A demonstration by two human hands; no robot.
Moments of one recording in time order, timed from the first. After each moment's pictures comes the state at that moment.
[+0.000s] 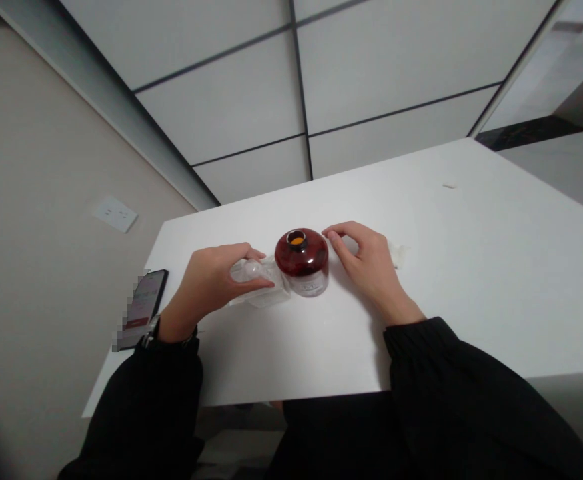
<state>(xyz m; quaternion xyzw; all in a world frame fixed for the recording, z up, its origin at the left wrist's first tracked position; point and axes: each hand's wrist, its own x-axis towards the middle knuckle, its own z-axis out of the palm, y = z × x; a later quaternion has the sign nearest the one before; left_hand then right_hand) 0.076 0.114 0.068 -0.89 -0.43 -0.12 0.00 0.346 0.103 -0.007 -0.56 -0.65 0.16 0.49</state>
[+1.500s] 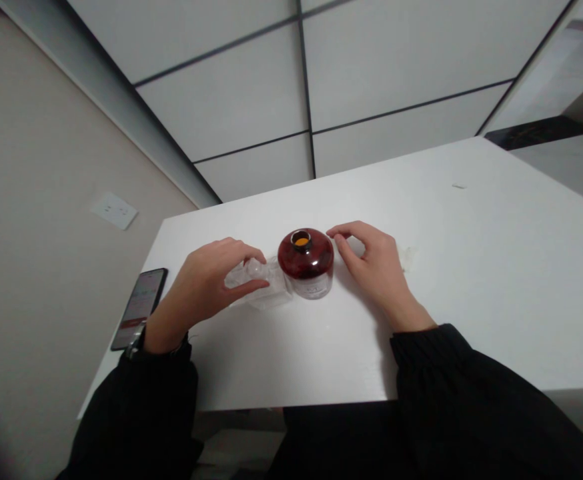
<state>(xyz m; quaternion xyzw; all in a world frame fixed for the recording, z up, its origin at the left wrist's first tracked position) 0.075 0.108 0.081 -0.92 -0.36 -0.12 -0.01 0.348 0.104 -0.012 -0.54 -0.66 0.12 0.50</state>
